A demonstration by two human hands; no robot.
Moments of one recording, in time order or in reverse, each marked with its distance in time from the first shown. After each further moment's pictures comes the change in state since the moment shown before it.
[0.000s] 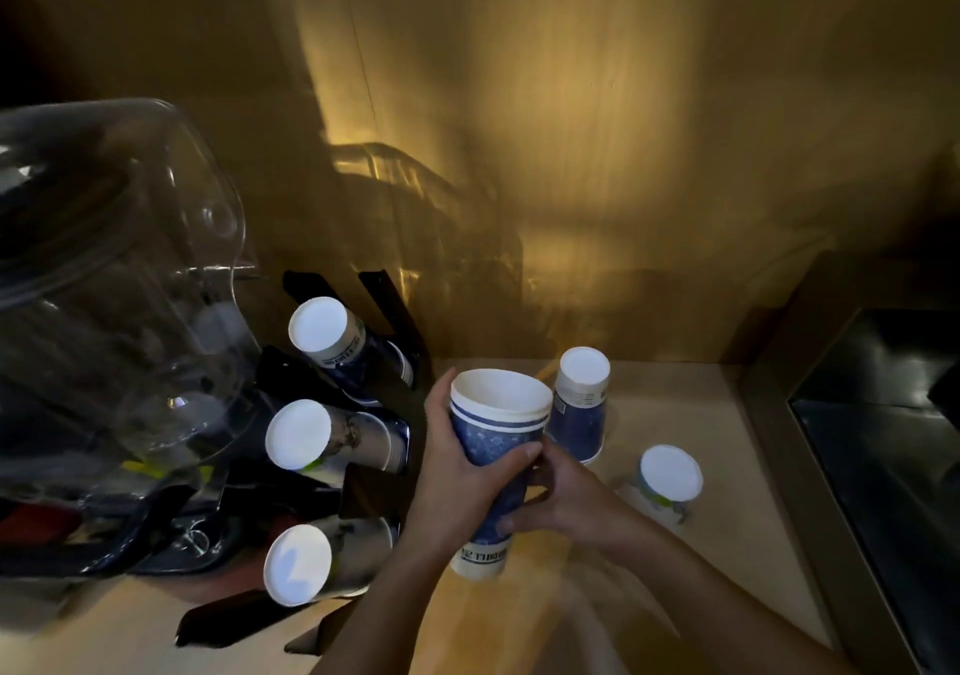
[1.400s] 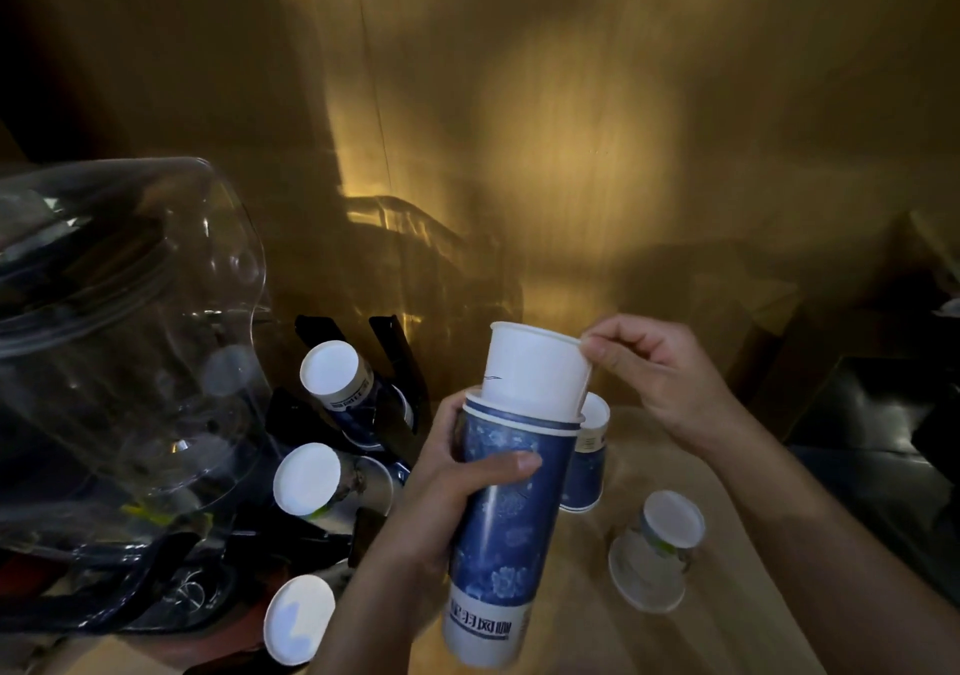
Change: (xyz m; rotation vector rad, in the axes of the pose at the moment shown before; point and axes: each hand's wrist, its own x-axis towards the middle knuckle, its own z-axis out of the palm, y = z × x) left_hand 0.004 0.057 -0.025 -0.466 -0.275 -0.129; right_hand -0.022 -0.153 -0.051 -0.209 0.284 -0.604
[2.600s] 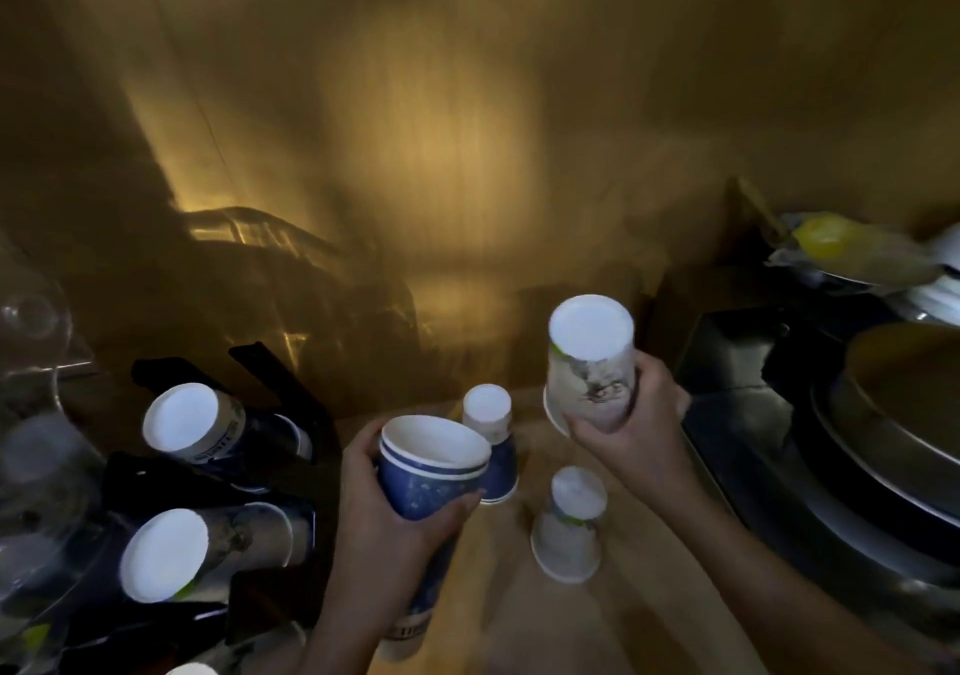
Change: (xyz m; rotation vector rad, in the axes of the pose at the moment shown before) left_hand 0.017 -0.043 0.016 0.532 0.196 0.286; right_hand -0.078 0.091 -0.046 -0.598 0.628 0.251
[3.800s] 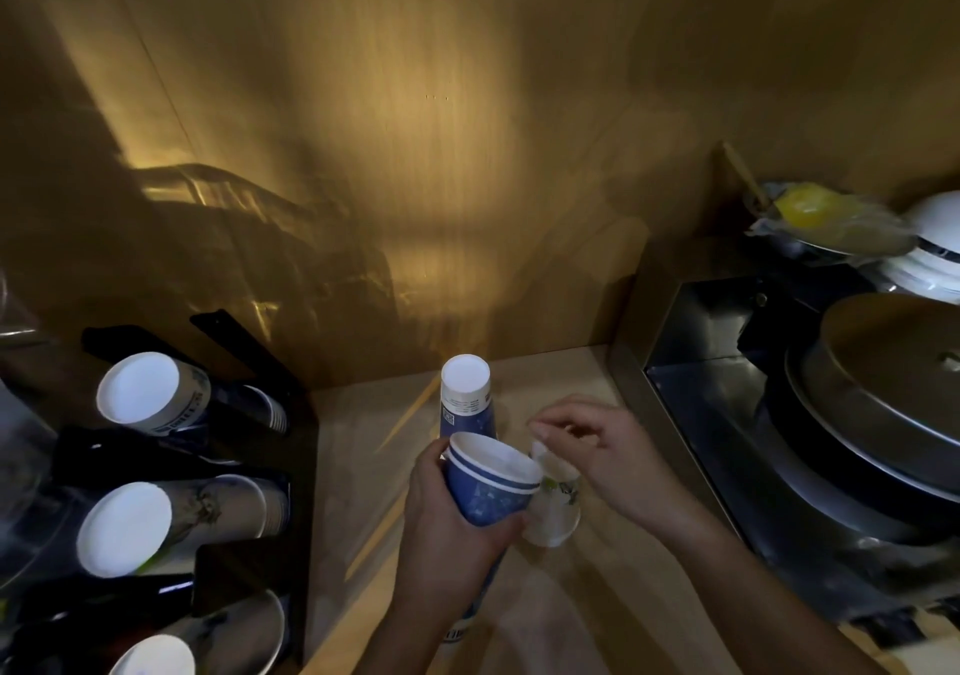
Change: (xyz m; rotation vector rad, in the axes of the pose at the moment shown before) left_hand -0.027 -0.028 0.064 0.030 -0.135 -0.182; right_hand -0.032 -0.018 -0.017 0.240 -0.488 0.062
